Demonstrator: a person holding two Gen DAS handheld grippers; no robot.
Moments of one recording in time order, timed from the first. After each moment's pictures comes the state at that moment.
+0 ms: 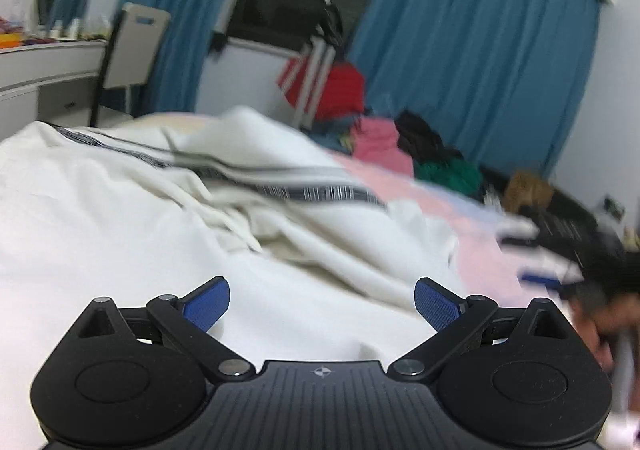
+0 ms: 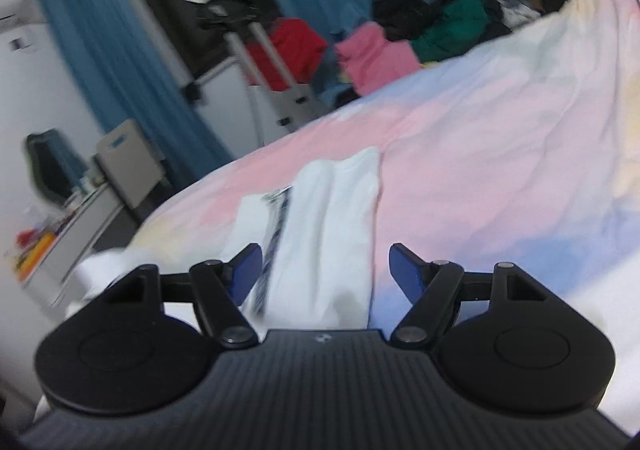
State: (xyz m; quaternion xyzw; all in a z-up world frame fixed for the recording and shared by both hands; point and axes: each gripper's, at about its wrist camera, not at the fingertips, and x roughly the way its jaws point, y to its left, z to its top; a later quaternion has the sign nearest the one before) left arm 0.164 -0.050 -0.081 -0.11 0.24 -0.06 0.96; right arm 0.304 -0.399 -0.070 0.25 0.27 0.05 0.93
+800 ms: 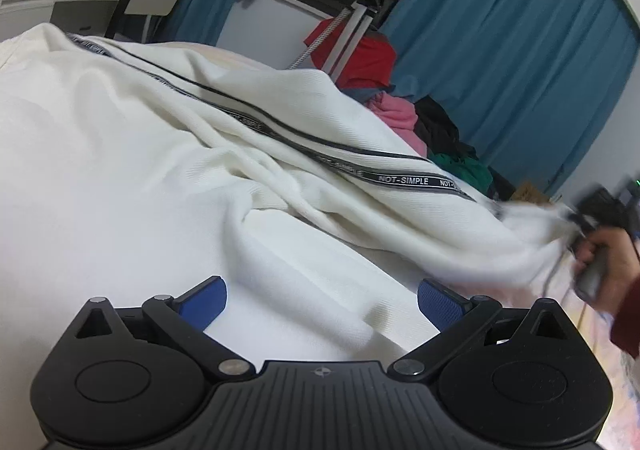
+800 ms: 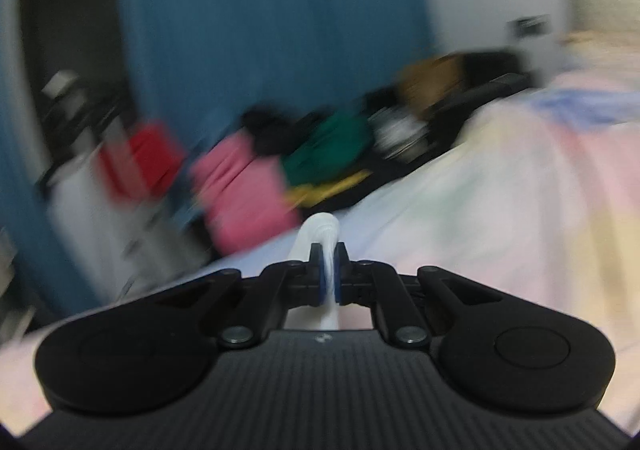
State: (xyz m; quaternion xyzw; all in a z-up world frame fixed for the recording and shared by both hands) left arm 0.200 0.006 -0.121 -0.22 0.29 -0.06 0.93; right arm 0.416 -0.467 -0.037 0.19 0.14 -0.23 0.95
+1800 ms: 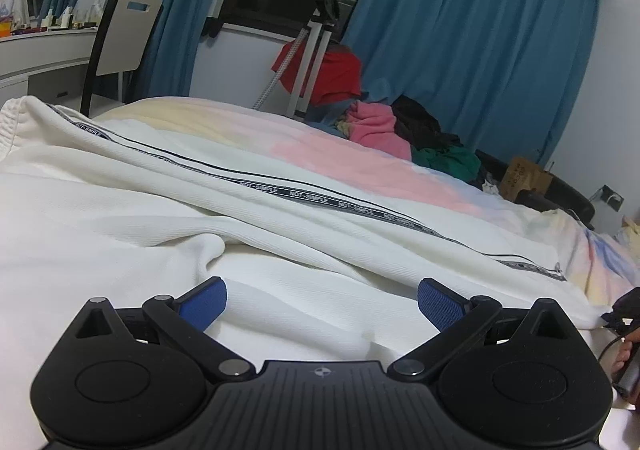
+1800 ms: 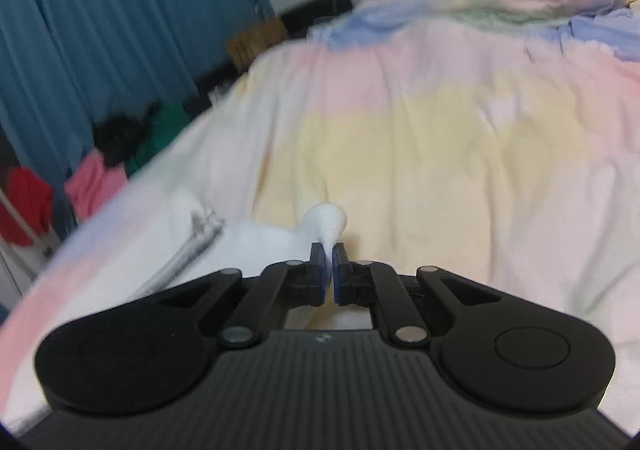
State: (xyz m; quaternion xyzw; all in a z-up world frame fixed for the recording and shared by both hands) left arm 0.166 -0.018 -0.086 -0.12 0.26 -0.08 0.96; right arm 0.252 -0.580 -0.129 0.30 0.20 -0.35 0.87
